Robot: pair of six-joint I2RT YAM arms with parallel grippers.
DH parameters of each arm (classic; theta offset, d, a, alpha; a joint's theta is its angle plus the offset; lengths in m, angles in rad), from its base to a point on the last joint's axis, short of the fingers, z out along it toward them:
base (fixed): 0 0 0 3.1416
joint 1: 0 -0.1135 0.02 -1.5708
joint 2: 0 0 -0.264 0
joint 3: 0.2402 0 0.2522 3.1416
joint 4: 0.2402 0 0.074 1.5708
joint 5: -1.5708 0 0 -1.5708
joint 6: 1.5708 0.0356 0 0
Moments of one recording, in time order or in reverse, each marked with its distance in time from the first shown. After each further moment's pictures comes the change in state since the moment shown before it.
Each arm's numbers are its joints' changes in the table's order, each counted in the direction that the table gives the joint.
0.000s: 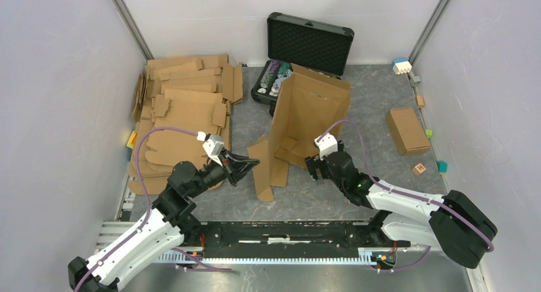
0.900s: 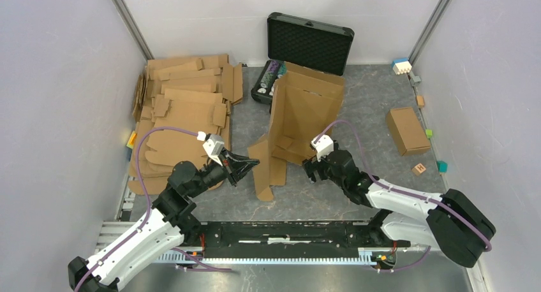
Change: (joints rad) left arm 0.000 -0.003 0.001 0.001 0.000 0.000; right arm 0.027 -0.005 0.000 -0.031 0.174 -0.055
